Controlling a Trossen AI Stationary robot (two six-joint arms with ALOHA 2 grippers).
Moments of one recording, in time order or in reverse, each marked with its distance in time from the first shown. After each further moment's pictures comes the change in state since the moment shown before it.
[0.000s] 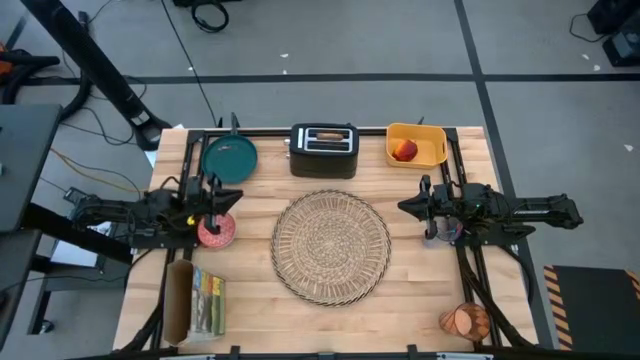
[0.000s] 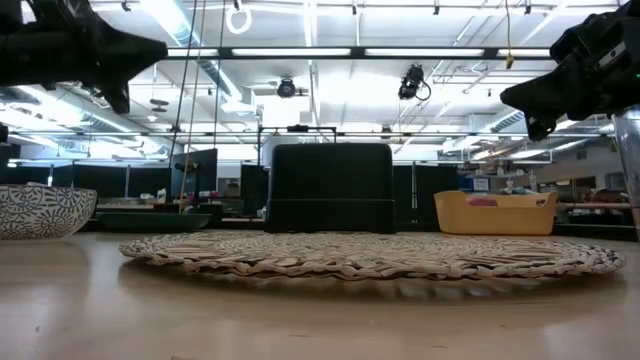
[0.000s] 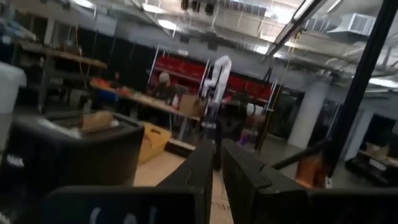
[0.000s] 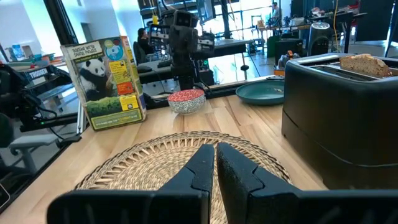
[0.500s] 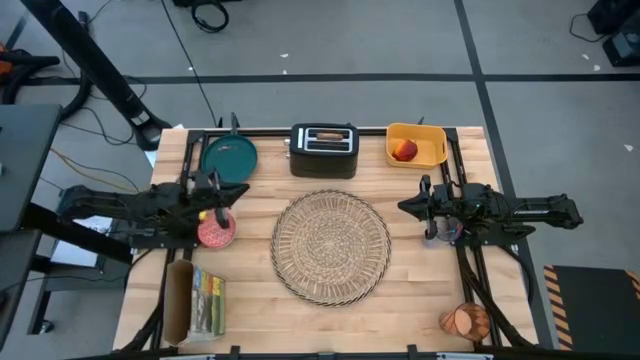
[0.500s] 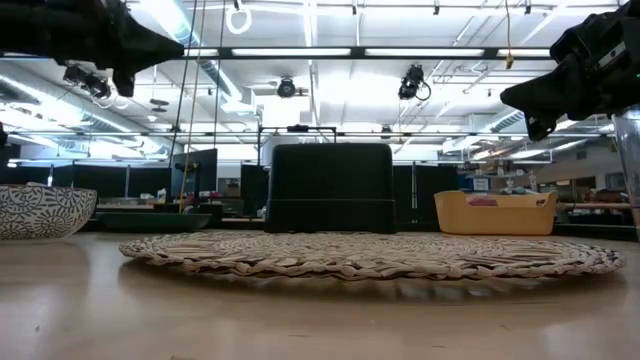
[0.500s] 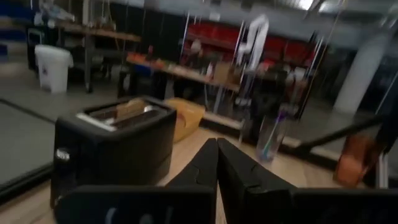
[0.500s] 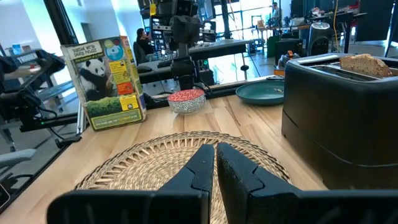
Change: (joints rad) left arm -0.002 0.307 0.223 -0.147 -0.107 0.016; right arm 0.000 0.000 0.000 0.000 0.000 0.000
